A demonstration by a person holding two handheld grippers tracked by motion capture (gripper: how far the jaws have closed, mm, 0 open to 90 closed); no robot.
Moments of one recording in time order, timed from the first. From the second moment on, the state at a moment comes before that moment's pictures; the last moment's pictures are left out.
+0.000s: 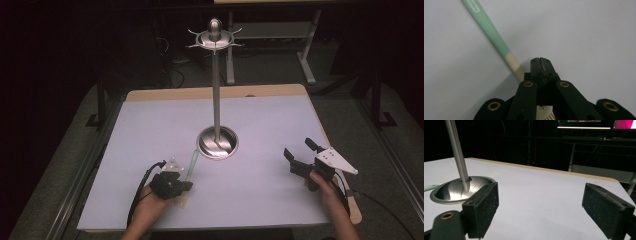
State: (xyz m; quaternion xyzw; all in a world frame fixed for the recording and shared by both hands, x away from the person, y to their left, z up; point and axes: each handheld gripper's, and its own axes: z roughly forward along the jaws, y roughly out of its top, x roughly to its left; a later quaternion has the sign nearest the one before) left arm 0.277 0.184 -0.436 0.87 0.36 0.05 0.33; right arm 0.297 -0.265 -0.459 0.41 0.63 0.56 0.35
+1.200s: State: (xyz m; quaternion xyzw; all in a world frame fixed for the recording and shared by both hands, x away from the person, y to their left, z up) left arm 0.288 0.235 -0.423 0.88 0.40 0.10 0.24; right arm 0.296 -0.265 -0.459 0.41 0.62 0.57 0.34
